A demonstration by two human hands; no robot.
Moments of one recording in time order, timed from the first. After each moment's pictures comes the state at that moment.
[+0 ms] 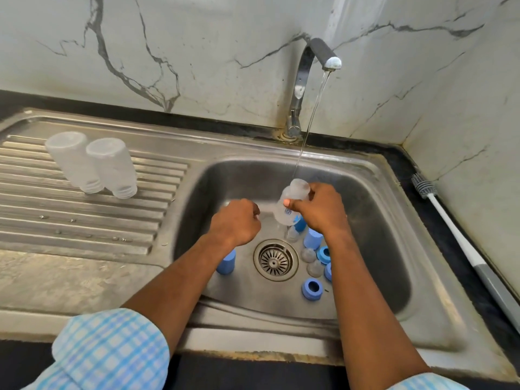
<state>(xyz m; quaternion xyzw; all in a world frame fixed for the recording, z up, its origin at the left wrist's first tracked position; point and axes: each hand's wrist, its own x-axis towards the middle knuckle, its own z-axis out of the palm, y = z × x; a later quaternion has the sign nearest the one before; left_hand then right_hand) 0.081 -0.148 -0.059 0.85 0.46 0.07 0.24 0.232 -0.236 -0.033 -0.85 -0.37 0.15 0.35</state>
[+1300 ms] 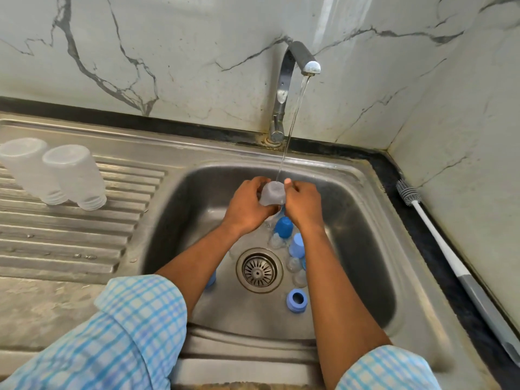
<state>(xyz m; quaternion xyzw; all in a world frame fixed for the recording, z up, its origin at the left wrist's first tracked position) 0.152 -0.125 -0.076 0.80 0.35 0.29 0.40 0.254 -0.199 -0.043 -0.82 -0.31 0.13 0.45</state>
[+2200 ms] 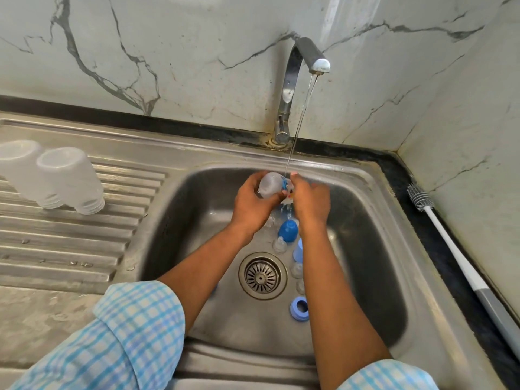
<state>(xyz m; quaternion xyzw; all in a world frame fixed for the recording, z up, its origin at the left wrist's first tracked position) 0.166 -0.126 -0.076 0.65 0.35 0.39 0.55 0.255 -0.184 -0.043 -0.75 -0.16 0.19 0.61</state>
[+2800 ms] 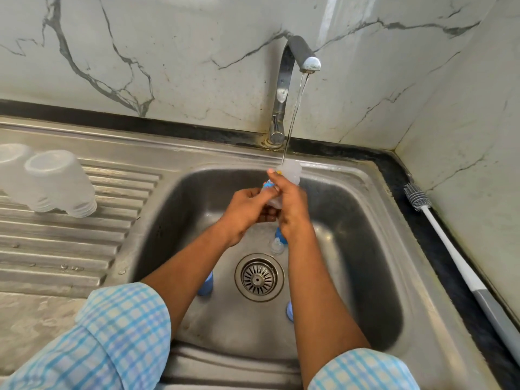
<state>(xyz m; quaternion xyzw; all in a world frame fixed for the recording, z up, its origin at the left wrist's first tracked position) 0.161 -0.126 -0.066 0.55 0.31 0.26 0.73 0.252 -0.169 -0.058 -0.58 -0.15 0.38 0.70</state>
